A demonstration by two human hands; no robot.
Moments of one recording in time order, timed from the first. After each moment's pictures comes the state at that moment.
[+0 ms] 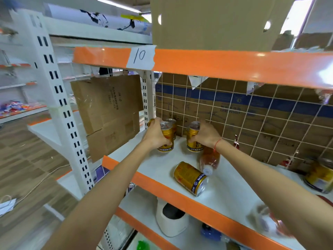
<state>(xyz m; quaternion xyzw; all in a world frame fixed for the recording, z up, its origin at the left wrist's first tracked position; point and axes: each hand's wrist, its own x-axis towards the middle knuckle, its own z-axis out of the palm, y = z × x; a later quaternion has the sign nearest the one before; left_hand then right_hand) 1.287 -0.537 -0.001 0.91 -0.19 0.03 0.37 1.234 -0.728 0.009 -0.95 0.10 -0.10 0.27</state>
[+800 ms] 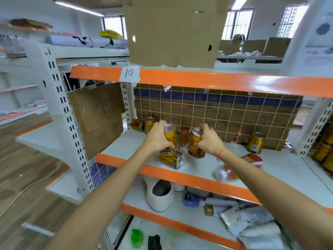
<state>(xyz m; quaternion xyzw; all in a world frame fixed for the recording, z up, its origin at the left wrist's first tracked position) 1.151 -0.537 0.041 0.90 -0.30 0.02 0.32 1.053 -0.710 0.036 -0.93 0.21 -0.17 0.25</state>
